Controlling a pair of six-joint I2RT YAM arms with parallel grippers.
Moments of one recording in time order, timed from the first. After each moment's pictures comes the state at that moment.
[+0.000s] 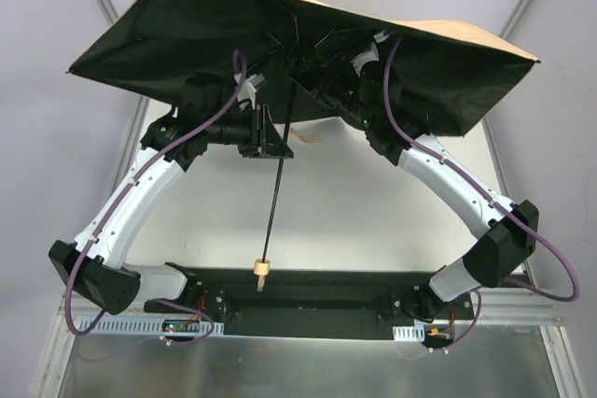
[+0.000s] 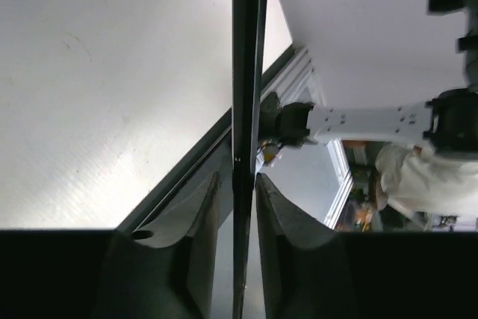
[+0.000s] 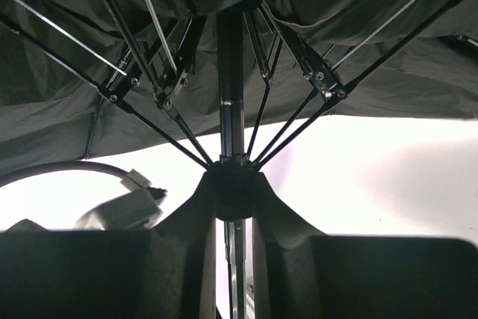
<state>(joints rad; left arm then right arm) -0.45 1.29 1.44 -0.76 0.76 -0.61 0.67 1.53 1.49 0.02 -0.07 1.03</state>
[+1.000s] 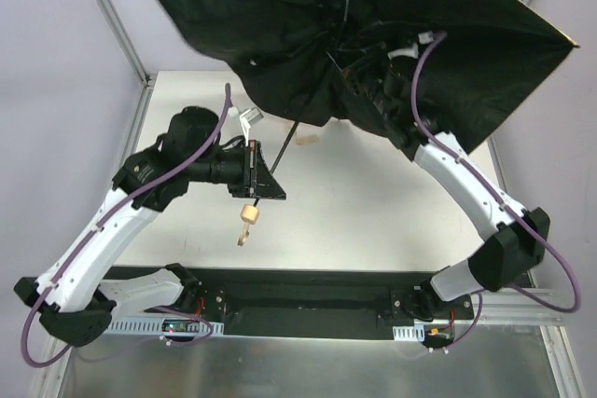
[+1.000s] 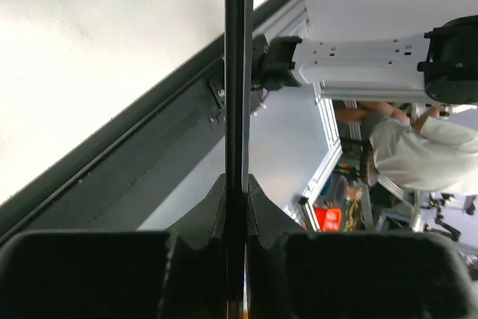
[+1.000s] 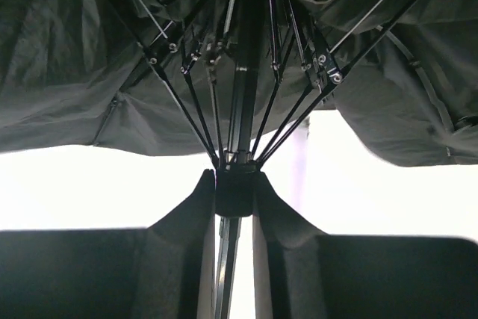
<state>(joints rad) -0.65 1.03 1.33 -0.87 0.52 -0.76 0.55 1.52 1.52 0.02 0.03 1.17</state>
